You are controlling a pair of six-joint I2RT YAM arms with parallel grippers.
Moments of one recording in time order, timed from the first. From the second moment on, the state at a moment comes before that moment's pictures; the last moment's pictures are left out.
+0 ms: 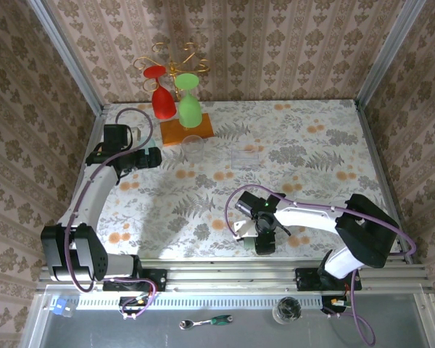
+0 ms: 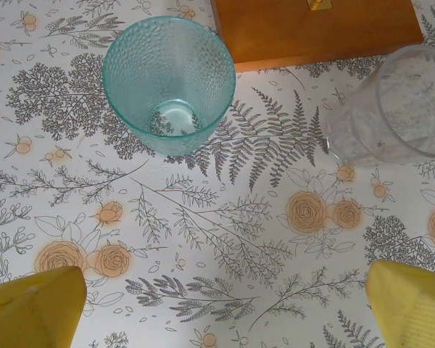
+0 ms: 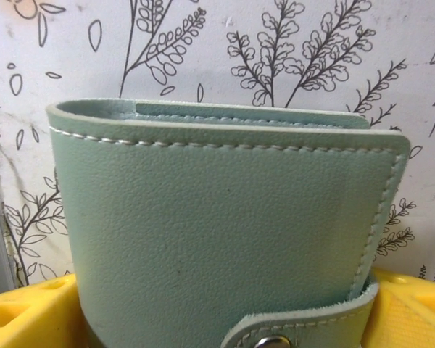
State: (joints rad) left arm -0.07 1.34 1.09 -0.65 0.12 -0.12; right arm 0.90 1.53 0.79 -0.74 0.00 -0.73
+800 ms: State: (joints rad) left arm -0.07 1.34 1.09 -0.66 0.13 -0.12; right arm 0.90 1.51 0.99 -0.71 -0.01 -0.40
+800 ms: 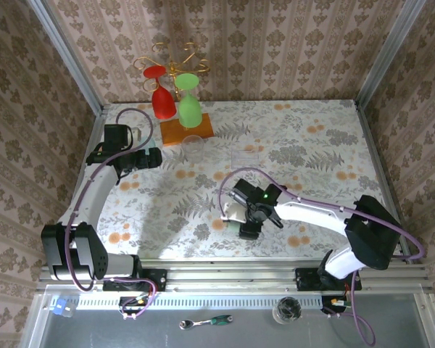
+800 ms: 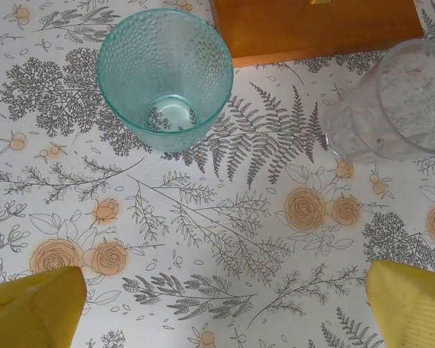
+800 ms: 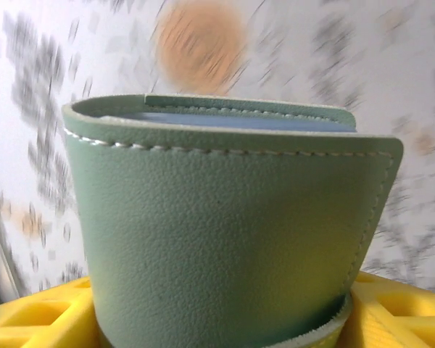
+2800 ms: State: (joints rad) left arm -0.08 1.34 1.09 -0.66 0.13 -0.12; right arm 0.70 2.08 1.55 -1.02 0.18 0.68
